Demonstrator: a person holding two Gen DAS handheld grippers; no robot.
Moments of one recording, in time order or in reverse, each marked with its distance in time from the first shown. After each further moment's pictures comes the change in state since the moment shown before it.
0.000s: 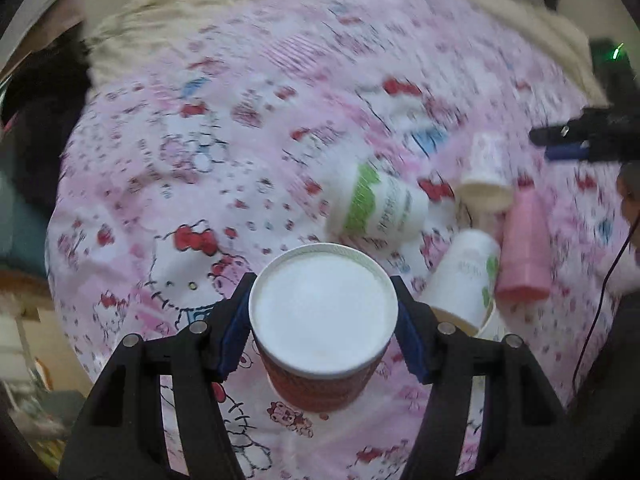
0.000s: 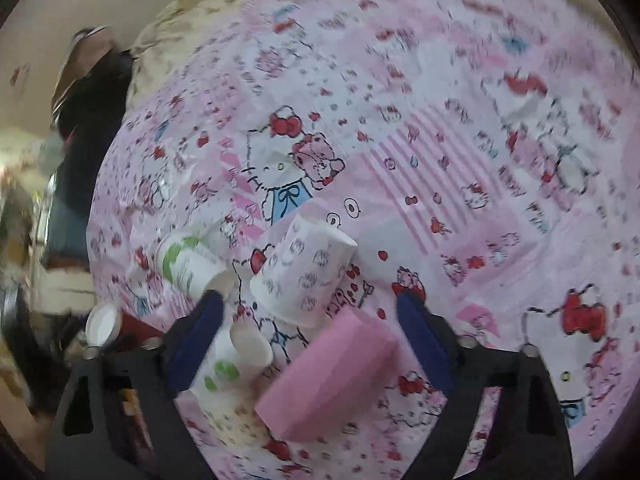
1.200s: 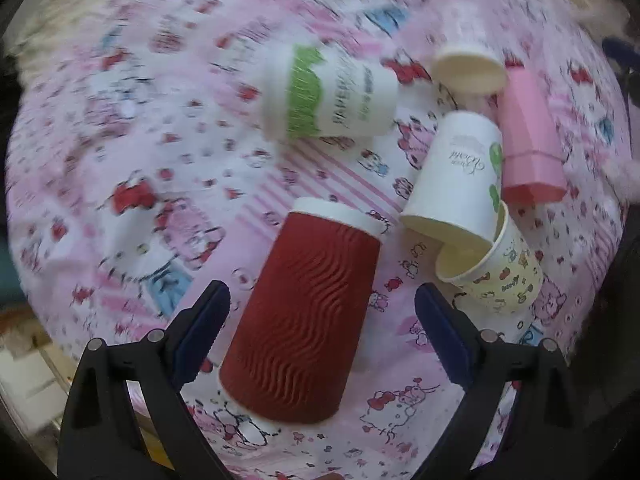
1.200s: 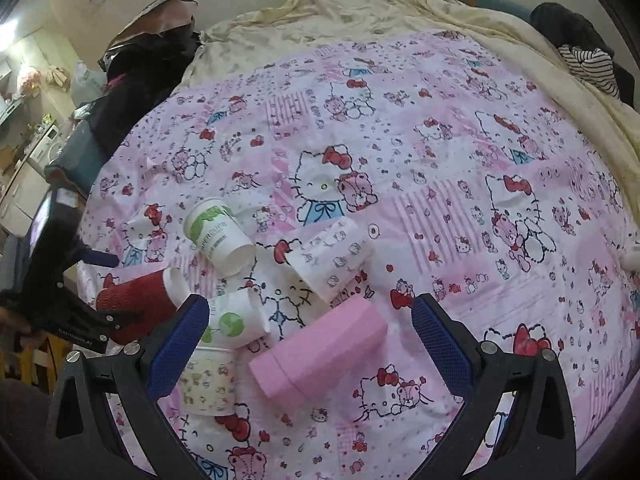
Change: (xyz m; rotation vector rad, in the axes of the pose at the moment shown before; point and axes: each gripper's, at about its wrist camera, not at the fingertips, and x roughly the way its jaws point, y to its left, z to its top) left arm 0.066 -0.029 -0.006 0.256 0.394 -0.067; right arm -0.051 0.058 -0.077 -0.389 -0.223 -0.135
